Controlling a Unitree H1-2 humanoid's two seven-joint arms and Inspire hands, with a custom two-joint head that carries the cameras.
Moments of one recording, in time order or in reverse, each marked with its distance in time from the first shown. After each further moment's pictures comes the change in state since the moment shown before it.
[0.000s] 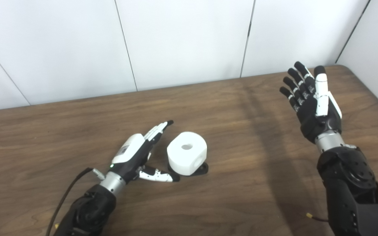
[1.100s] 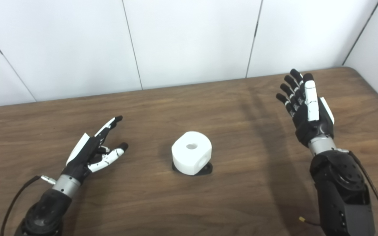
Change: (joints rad) left arm 0.042 0.063 0.257 0.074 -0.387 -0.010 -0.083; right arm 0.008 0.044 0.025 0.074 -0.074 -0.052 0.009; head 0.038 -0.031
